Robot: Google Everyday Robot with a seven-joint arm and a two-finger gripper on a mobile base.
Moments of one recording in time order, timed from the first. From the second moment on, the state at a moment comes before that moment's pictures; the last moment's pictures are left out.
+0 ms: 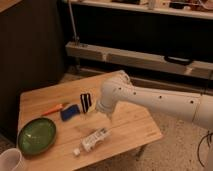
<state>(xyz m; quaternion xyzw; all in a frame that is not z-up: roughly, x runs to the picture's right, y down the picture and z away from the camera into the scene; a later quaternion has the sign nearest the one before) -0.030 0.136 0.751 -0.17 -0.31 -0.54 0.76</state>
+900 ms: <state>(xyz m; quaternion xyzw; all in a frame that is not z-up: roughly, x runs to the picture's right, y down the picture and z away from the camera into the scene) -0.016 0.119 0.753 -0.11 -0.34 -0.50 0.79</state>
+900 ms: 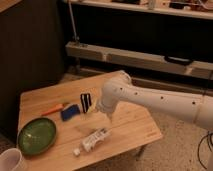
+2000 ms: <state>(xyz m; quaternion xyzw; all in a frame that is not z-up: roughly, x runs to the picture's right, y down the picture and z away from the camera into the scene) -0.085 0.084 0.775 0.03 -0.49 -0.52 0.70</state>
